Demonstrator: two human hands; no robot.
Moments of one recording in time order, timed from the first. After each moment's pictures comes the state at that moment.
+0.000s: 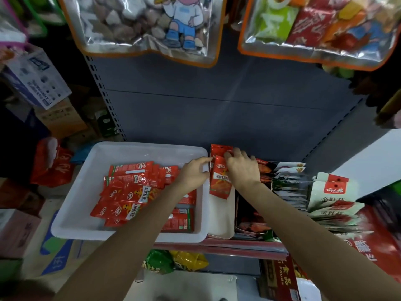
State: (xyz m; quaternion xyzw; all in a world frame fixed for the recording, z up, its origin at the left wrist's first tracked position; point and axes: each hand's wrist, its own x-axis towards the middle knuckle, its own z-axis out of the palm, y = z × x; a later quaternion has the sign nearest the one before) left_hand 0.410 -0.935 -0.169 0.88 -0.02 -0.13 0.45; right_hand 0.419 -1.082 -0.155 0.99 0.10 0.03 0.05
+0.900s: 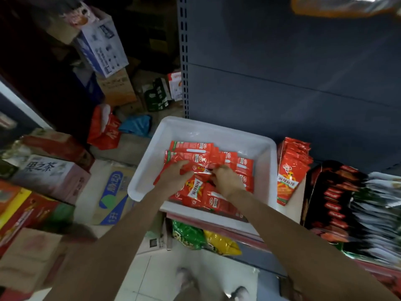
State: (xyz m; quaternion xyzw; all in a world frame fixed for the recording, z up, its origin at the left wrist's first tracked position) left_hand 0.336 -0.739 -0.218 0.87 0.17 -0.14 0.44; right_hand 0.388 -0.901 -0.233 0.95 0.20 -0.19 -0.14
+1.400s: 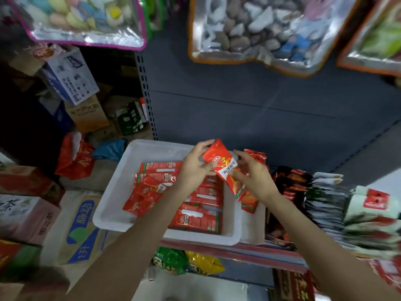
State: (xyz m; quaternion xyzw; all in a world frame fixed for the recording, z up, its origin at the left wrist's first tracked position) left_hand 0.387 -0.855 -0.147 0.71 0.01 0.00 0.70; right_hand 0.399 -1.029 -0.141 0.91 0.10 -0.05 -0.41
